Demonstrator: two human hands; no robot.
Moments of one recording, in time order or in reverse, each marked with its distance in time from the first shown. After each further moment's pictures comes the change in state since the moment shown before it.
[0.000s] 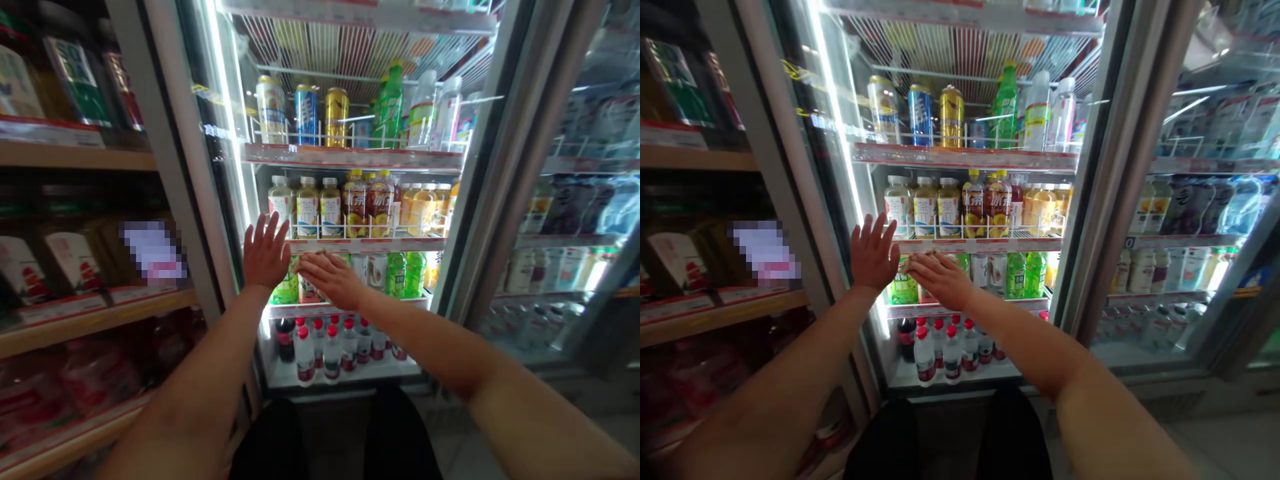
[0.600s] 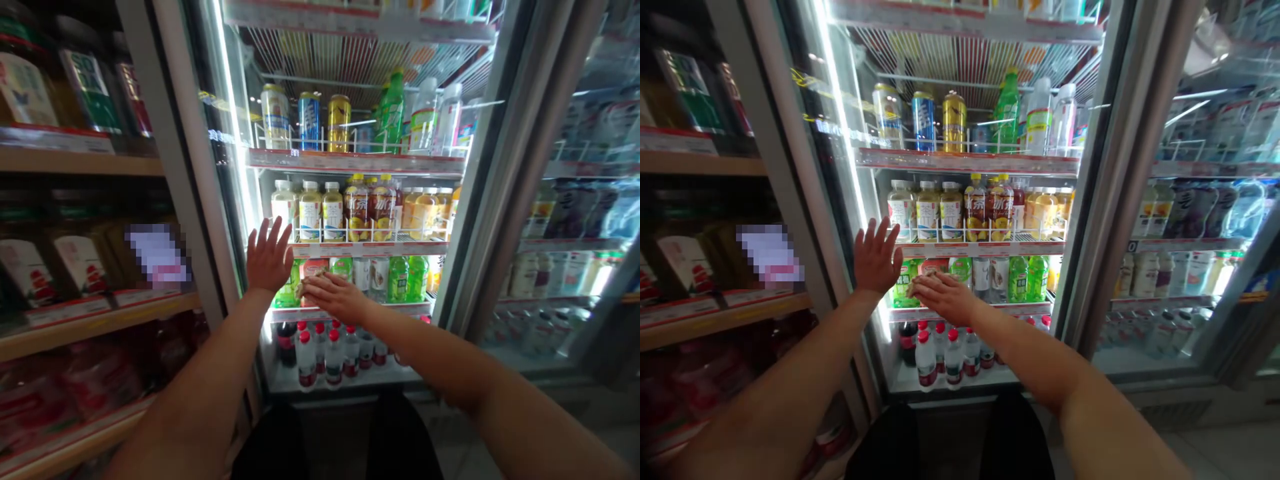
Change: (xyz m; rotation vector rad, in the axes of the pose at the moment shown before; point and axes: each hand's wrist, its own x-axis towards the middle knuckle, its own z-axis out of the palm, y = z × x) left_hand -0.001 -0.002 0.001 -0.016 0.009 0.015; right_hand -0.022 -0.012 0.018 0.016 -0.035 -0.131
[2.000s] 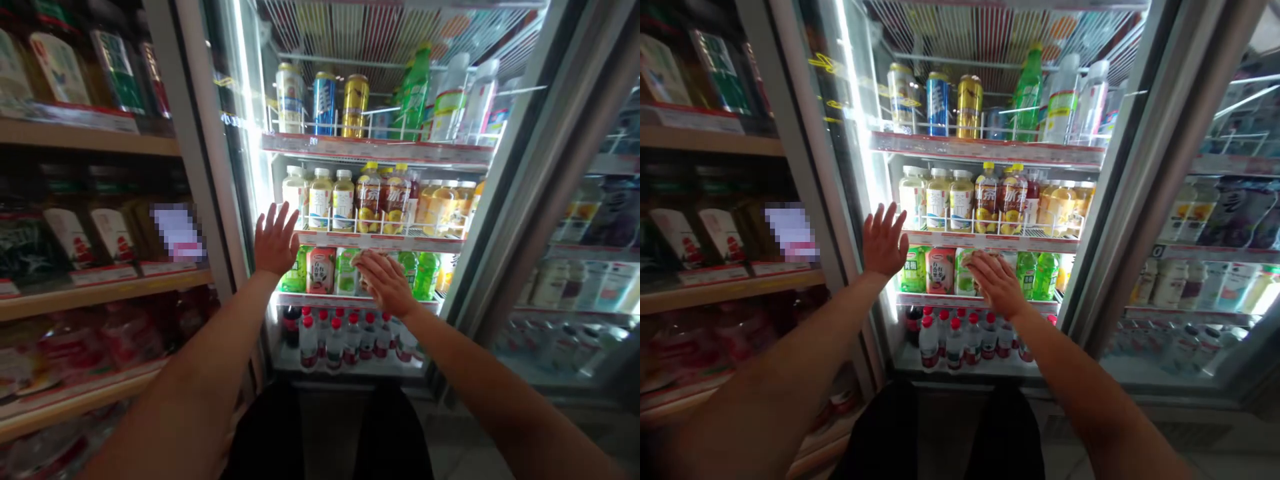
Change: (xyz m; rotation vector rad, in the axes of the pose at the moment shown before) left_hand -0.001 0.003 0.002 0.062 -0.027 -0.032; right_hand -0.085 0.024 -0.033 -0.114 0.144 0.353
